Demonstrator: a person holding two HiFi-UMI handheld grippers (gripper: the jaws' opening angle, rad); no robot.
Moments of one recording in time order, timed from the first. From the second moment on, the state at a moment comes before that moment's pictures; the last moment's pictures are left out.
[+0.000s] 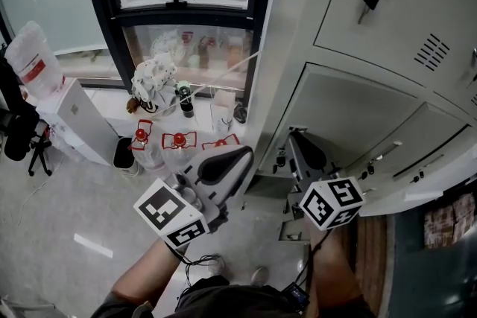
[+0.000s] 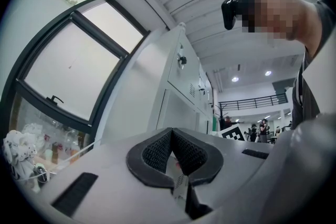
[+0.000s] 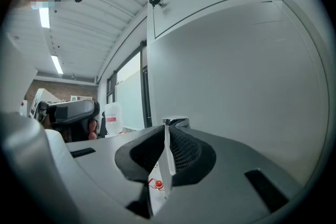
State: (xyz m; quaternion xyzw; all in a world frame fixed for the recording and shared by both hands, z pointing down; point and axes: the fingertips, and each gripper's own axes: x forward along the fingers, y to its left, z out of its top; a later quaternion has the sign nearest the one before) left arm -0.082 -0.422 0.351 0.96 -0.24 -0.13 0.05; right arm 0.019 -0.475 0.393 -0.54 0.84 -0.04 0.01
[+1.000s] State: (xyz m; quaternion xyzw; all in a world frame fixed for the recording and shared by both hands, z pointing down) left arm -0.078 -0.427 0.351 0.96 -0.25 -0.12 0.05; right arm 0.023 -0.493 0.396 -0.54 0.84 -0.05 0.01
